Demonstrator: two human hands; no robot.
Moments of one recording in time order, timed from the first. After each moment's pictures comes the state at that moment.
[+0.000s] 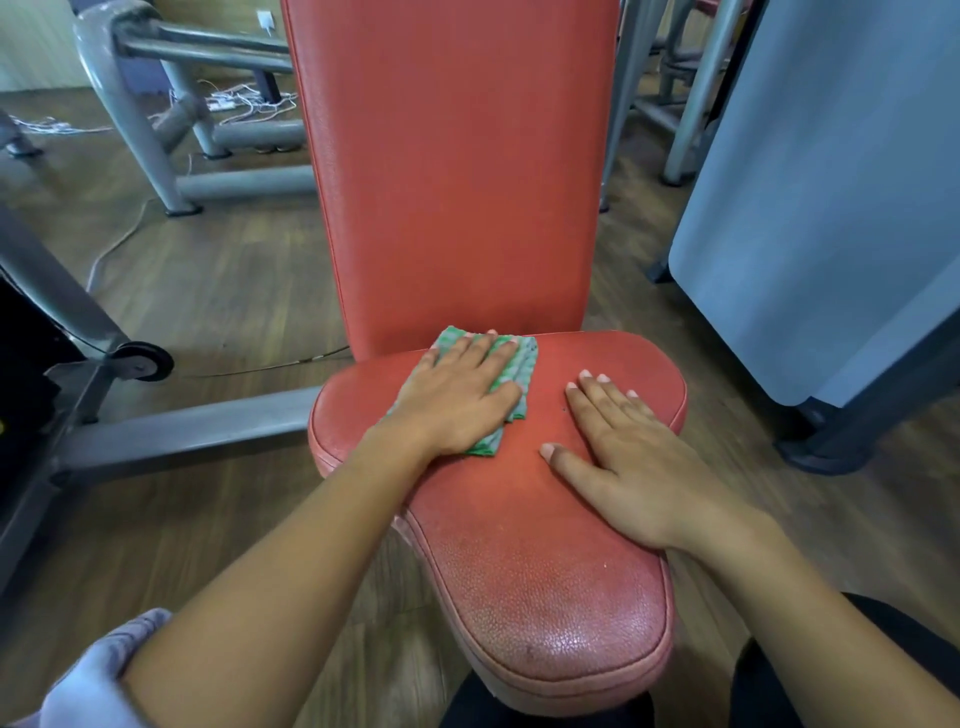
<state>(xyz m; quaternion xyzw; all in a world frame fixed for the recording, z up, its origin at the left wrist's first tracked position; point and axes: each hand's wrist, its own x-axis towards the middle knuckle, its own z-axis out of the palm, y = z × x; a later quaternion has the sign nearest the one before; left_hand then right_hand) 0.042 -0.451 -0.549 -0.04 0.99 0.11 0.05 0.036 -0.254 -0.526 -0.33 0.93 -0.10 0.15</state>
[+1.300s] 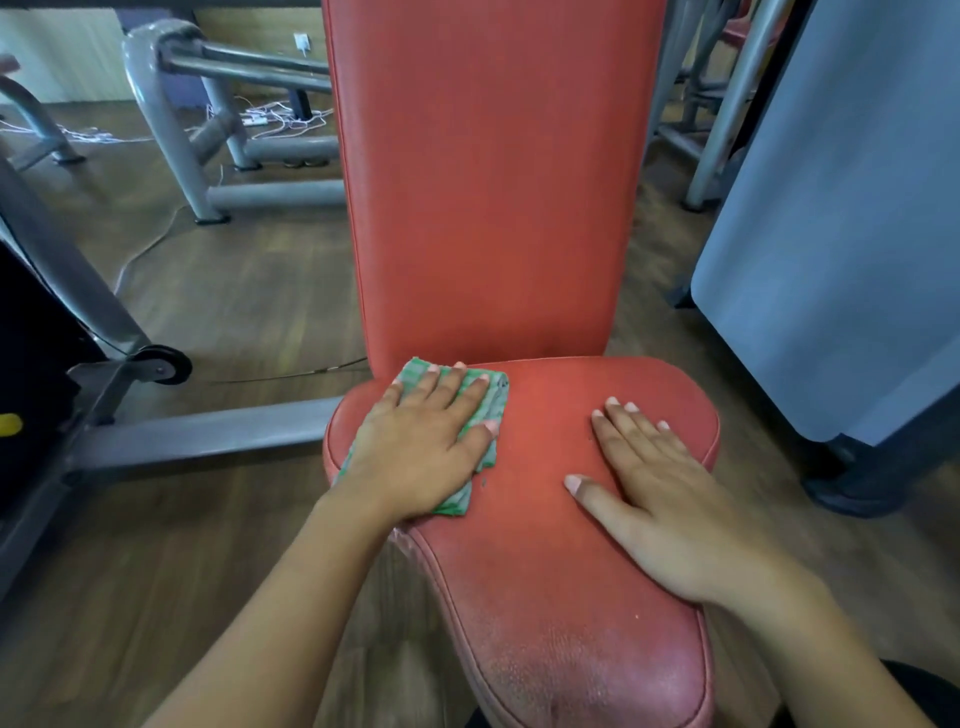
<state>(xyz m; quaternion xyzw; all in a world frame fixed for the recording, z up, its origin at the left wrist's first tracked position) 0.086 -0.473 -0.552 -0.09 0.99 0.08 0.00 0.038 -0.254 -0.526 -0.32 0.93 -0.12 0.15</state>
